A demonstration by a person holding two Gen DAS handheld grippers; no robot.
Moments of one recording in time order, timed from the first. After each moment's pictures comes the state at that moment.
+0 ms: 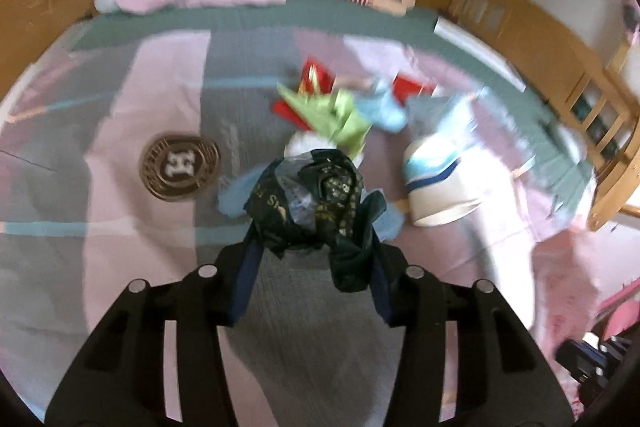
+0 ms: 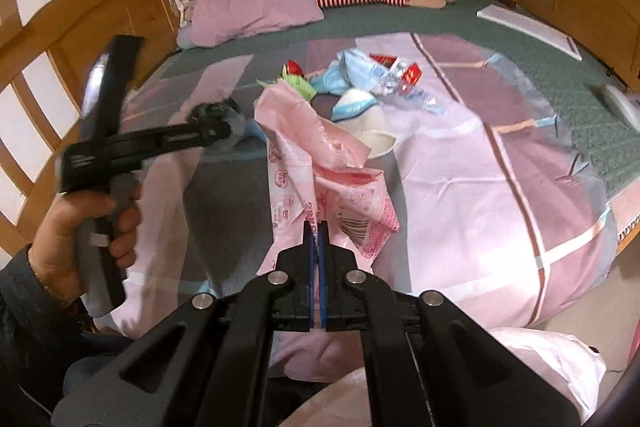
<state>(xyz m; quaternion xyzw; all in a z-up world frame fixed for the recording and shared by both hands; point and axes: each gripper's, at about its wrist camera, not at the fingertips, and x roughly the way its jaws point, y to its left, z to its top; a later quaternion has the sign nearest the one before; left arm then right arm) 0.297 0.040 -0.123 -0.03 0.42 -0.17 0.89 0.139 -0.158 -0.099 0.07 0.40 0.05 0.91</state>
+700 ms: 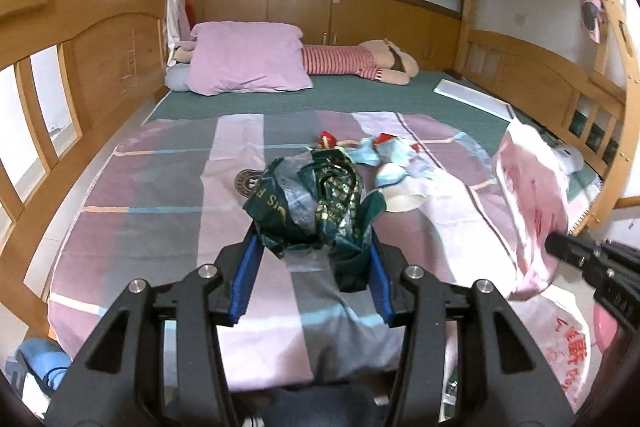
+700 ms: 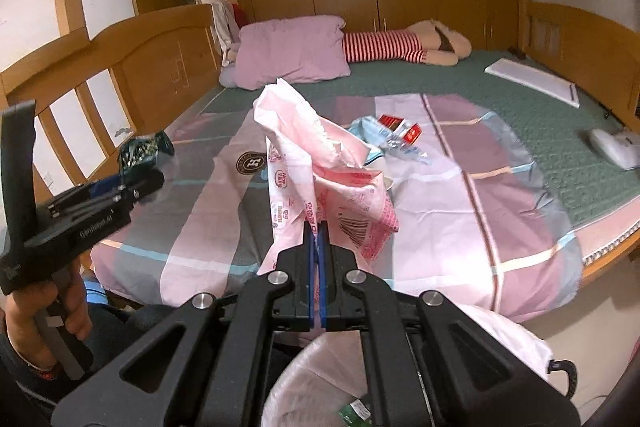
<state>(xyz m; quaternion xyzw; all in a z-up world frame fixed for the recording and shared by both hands) 0.090 0.058 -0.022 0.00 0.30 -0.10 0.95 0.034 -0.179 -0.020 0.05 0.32 0.09 0.94</state>
